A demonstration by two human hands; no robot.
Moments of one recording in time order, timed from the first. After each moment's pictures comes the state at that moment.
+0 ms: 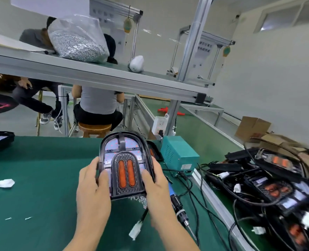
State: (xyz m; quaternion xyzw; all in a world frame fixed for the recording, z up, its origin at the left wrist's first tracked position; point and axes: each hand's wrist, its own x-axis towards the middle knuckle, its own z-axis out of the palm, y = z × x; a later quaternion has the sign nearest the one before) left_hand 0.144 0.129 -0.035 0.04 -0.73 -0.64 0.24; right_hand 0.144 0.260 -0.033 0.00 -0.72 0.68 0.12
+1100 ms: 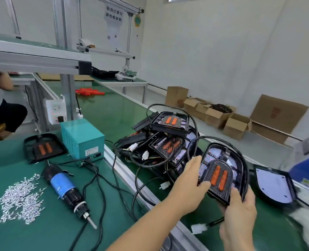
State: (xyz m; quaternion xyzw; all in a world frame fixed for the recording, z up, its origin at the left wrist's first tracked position) left_hand 0.245 0.492 -0.027 -0.50 -0.68 -0.49 -0.21; right_hand 0.341 0.565 -0.059 -0.43 -0.44 0.55 0.56
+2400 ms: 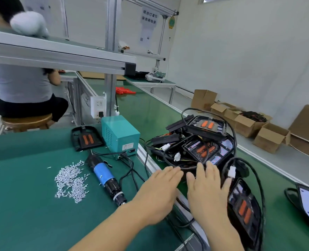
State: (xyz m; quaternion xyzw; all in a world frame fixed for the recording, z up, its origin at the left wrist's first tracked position) left_hand 0.170 0.369 -0.049 -0.54 -0.83 -0.18 0.02; right_hand 0.254 0.475 -0.024 -0.37 -0.93 0.00 0.07
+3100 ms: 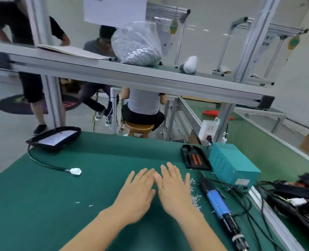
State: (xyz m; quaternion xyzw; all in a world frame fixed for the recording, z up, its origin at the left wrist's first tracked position) left_hand 0.102 0.074 -0.062 -0.15 -0.98 -0.13 0.04; right_hand 0.085 0.203 -0.044 0.07 -0.99 0.10 -0.03
